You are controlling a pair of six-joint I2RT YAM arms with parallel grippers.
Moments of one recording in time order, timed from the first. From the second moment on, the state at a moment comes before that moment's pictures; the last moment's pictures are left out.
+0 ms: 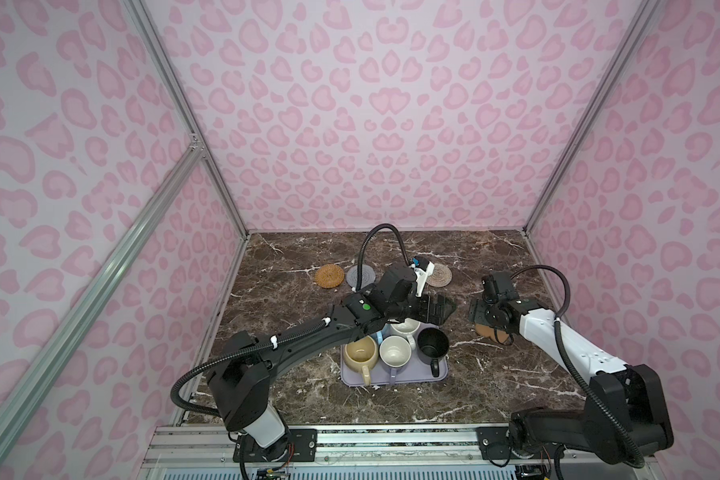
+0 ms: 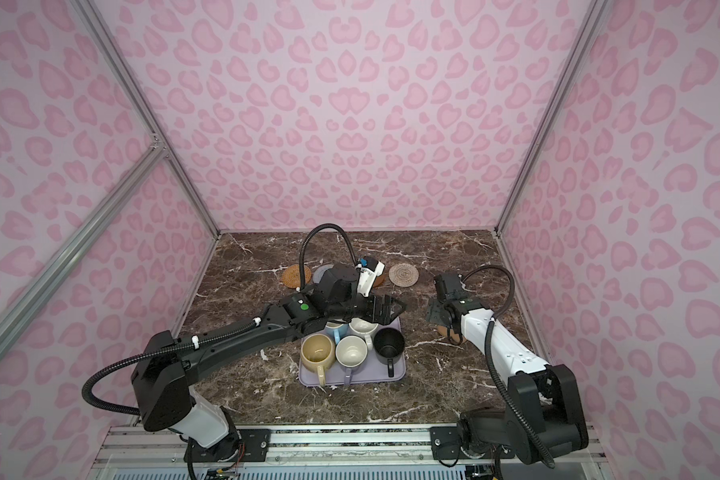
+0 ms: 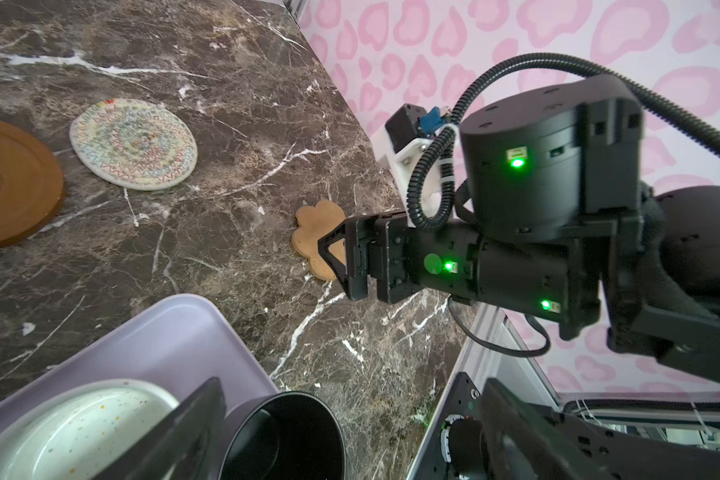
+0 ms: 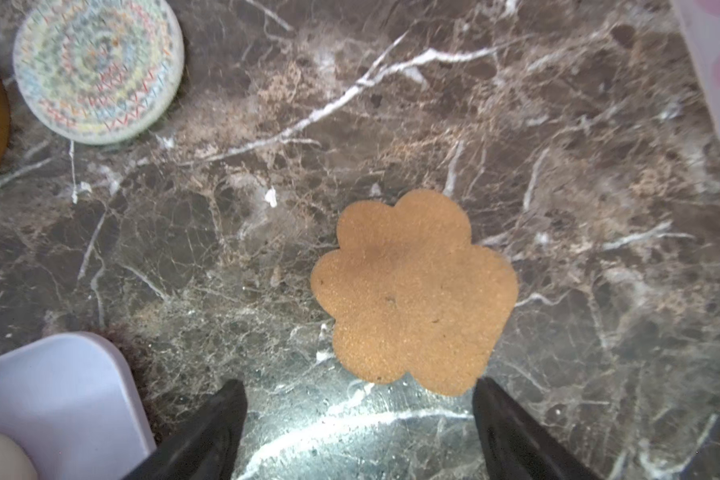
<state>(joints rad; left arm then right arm) -0.93 1.61 1.27 -0.16 0.24 -0.58 0.21 1.34 0.83 -0.62 0.23 0.48</state>
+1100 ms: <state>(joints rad) -0.94 1.56 1.20 -0.12 0.20 -0.58 0.23 1.67 0.93 -0.43 0.06 0.47</state>
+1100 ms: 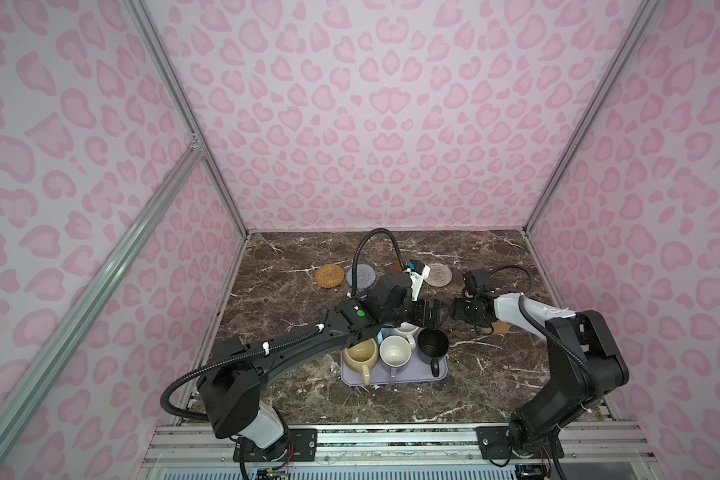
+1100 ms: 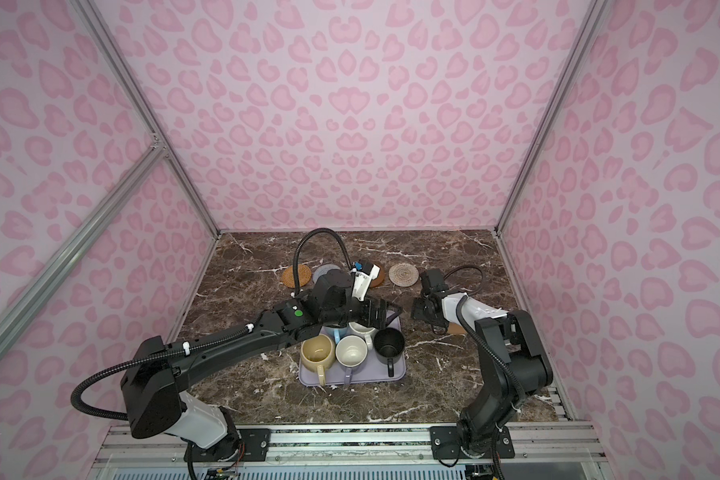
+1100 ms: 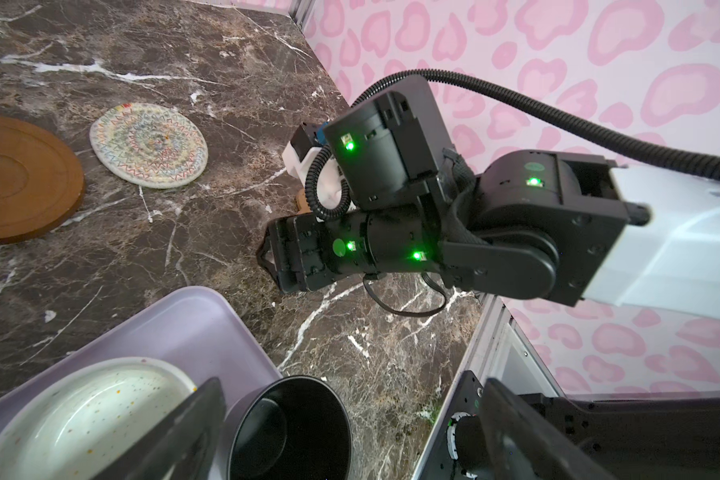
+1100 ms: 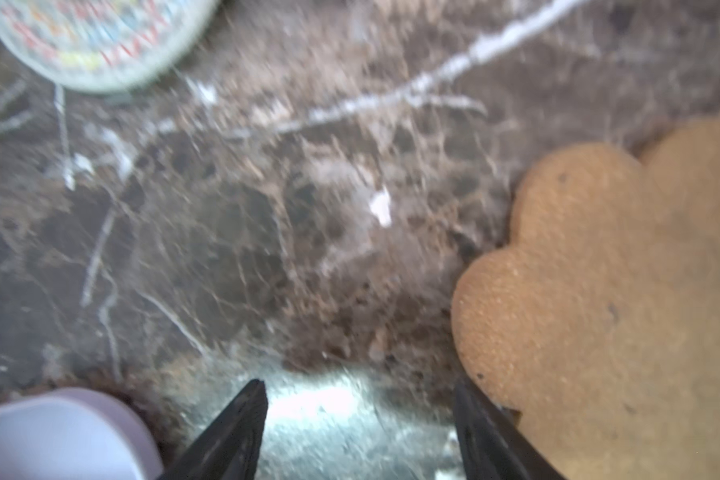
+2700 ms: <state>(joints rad) -0.94 1.64 1.23 -0.12 0.18 -0.58 0.01 1.72 0.98 -0.47 0.11 0.40</state>
